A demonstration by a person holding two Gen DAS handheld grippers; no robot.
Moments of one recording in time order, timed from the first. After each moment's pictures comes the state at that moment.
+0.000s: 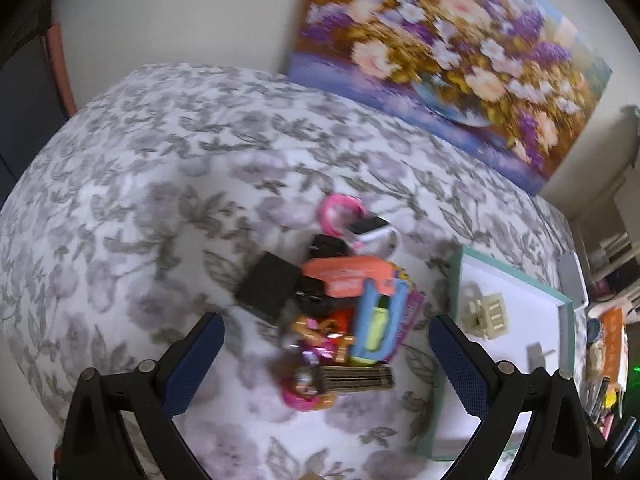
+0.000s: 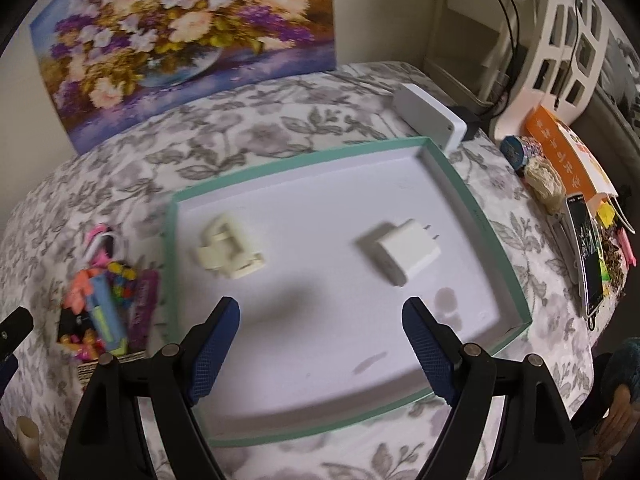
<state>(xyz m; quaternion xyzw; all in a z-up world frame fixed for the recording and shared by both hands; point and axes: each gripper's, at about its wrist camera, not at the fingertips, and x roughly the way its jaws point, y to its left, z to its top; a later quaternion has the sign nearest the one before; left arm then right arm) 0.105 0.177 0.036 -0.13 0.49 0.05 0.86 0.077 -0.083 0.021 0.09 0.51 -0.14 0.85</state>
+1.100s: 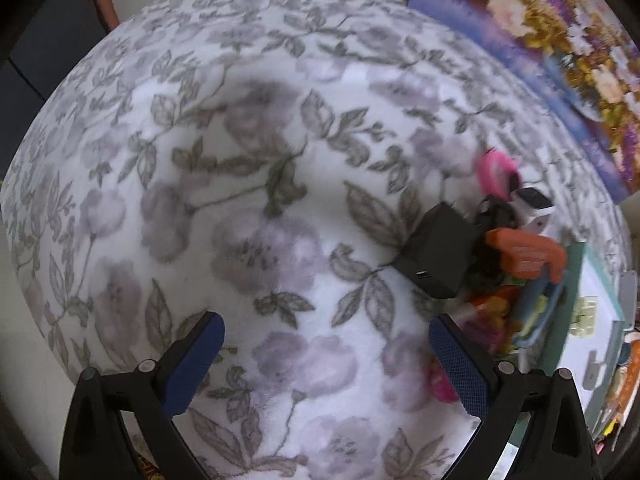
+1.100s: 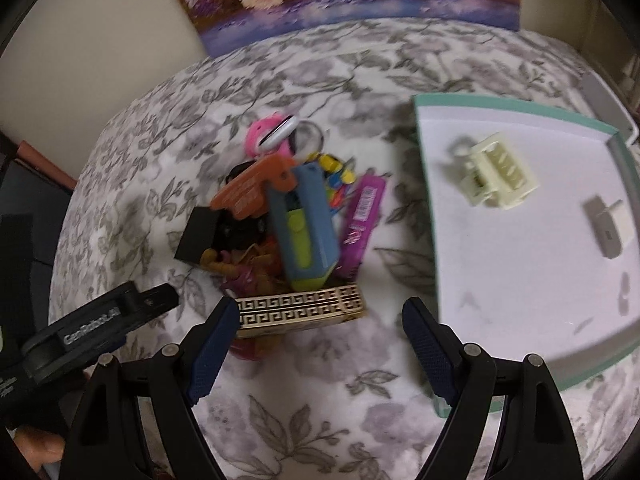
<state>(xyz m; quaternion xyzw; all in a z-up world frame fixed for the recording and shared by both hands) 0.103 0.273 -0.035 -0.17 0.61 0.14 0.76 0.093 0.052 -0.020 0.11 0.58 0.09 0.80</state>
